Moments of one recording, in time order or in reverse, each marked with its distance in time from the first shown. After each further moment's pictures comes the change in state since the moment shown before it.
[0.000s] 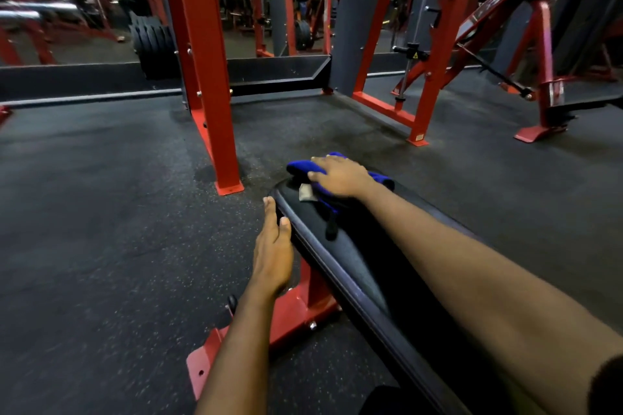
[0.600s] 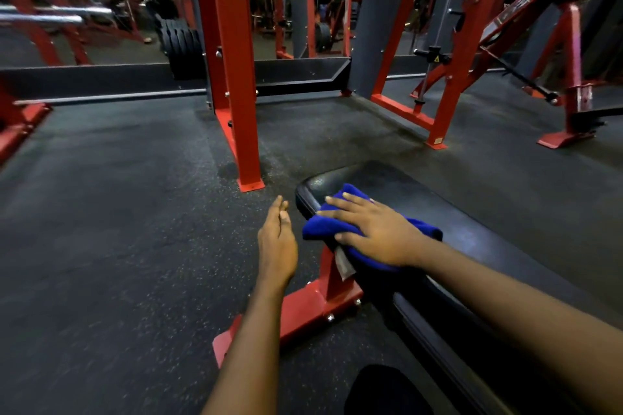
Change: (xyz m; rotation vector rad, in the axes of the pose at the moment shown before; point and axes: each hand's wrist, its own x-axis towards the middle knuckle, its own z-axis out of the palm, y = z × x) left_hand -0.012 0.005 -0.032 -0.154 0.222 0.028; right_hand -0.120 -0.027 0.010 0.016 -0.026 -0.326
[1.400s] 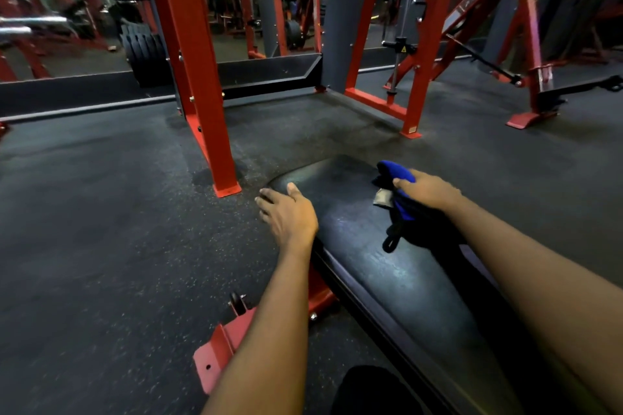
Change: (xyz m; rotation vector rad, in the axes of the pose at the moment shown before) left_hand 0.012 0.052 0.092 0.361 0.074 -0.255; right_hand -0.038 0.155 -0.027 0.225 0.051 0.837
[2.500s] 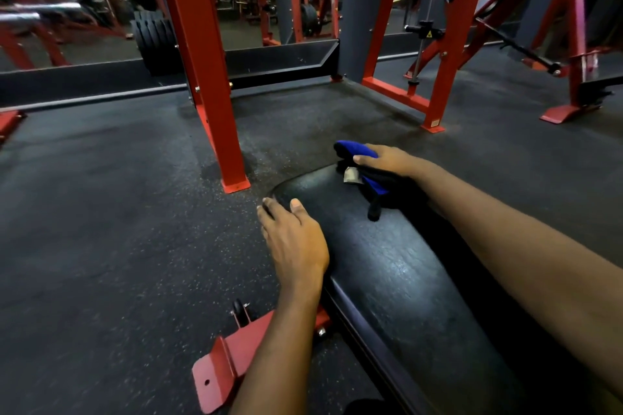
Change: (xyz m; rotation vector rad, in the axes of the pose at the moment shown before) left_hand 0.003 -0.011 0.008 0.011 0.055 0.043; right_hand 0.113 -0.086 0.015 0.078 -0.177 -0.325
